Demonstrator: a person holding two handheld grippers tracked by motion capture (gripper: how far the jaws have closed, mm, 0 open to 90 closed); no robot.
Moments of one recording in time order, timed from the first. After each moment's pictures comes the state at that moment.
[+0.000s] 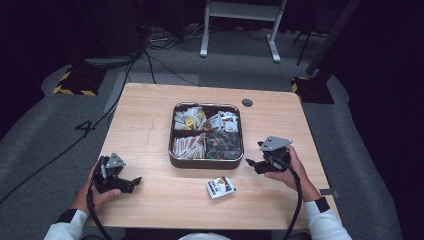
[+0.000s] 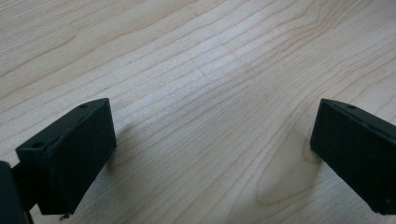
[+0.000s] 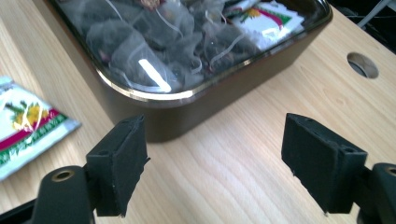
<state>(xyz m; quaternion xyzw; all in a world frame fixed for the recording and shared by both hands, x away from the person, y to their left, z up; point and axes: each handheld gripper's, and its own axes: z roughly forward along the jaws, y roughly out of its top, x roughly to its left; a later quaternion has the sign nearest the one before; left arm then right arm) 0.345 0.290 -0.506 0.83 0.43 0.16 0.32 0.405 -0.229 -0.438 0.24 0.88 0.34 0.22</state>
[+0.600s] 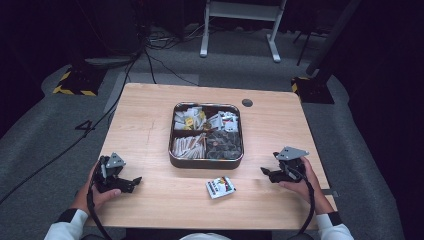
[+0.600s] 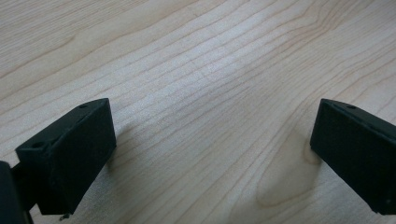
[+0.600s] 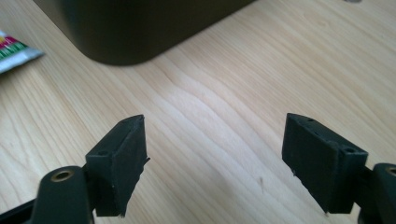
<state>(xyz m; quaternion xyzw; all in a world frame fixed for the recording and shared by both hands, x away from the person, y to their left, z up) 0.346 0.290 -0.507 0.83 0.43 0.15 0.32 0.389 -0.282 -0.469 0.31 0.87 0.33 0.21</state>
